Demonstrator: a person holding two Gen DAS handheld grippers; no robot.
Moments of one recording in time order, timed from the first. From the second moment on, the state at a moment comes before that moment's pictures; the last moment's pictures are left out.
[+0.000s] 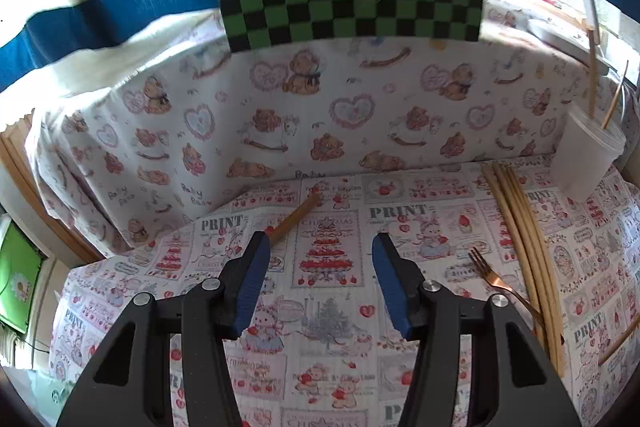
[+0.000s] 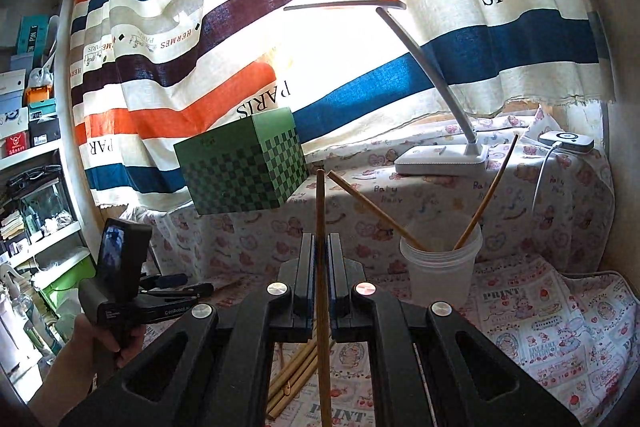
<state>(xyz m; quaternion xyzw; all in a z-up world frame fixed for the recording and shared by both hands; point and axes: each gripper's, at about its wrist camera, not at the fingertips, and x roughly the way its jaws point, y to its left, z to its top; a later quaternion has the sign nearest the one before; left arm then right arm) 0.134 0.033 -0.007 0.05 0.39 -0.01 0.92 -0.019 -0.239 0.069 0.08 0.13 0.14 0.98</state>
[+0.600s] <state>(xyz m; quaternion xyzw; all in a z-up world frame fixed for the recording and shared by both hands) 0.223 0.091 -0.048 -0.02 0.51 0.00 0.86 -0.018 -0.253 0.072 0.10 0.12 0.14 0.98</state>
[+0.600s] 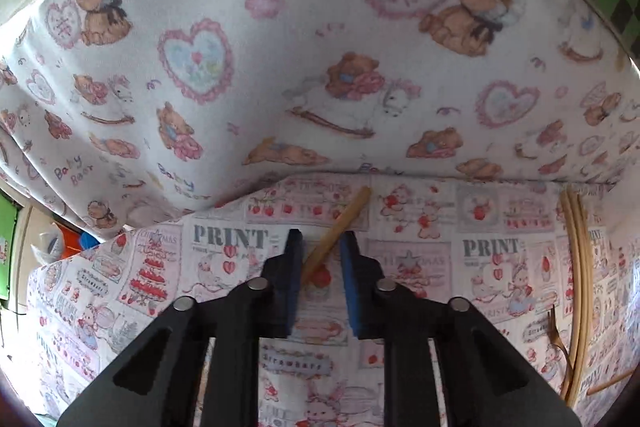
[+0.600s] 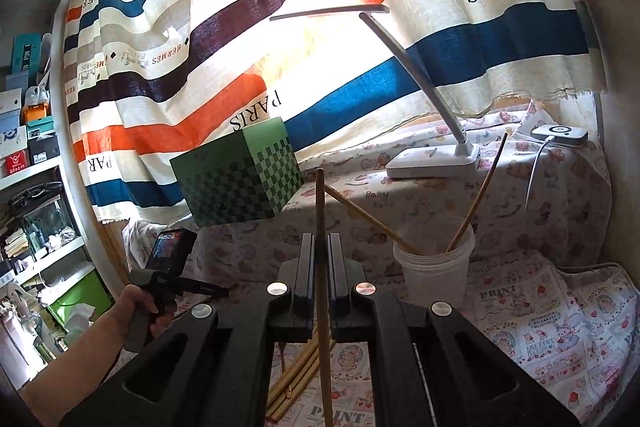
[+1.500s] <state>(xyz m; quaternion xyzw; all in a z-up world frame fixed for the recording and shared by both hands) 0.076 -0.052 0.175 -0.09 0.17 -0.20 0.96 -0.024 -0.266 0.174 0.08 0.02 0.07 0.99</state>
